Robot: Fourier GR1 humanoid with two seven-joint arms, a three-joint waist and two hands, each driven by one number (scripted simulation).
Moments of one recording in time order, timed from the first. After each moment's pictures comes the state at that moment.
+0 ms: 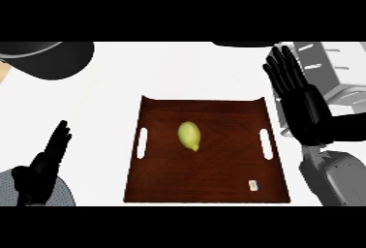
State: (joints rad) left arm 0.09 0.48 -0.21 -1.44 0.28 0.28 -0.12; right arm -0.35 -0.37 0.26 -1.63 -0.42 -0.25 0.00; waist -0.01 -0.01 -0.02
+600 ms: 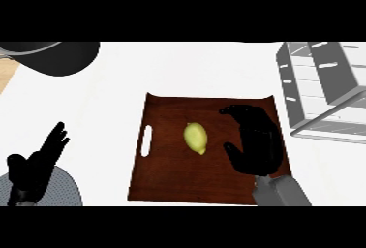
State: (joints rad) left arm 0.08 0.52 -0.19 -1.41 0.33 0.21 -0.01; right arm -0.19 -0.06 0.30 -1.45 -0.59 0.08 -0.54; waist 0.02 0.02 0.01
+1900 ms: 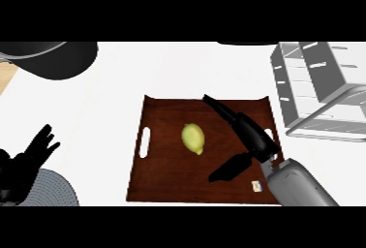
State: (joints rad) left arm 0.08 0.54 -0.08 -1.36 0.32 0.10 0.05; right arm -0.37 -0.30 0.51 -1.46 0.11 0.00 0.04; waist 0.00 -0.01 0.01
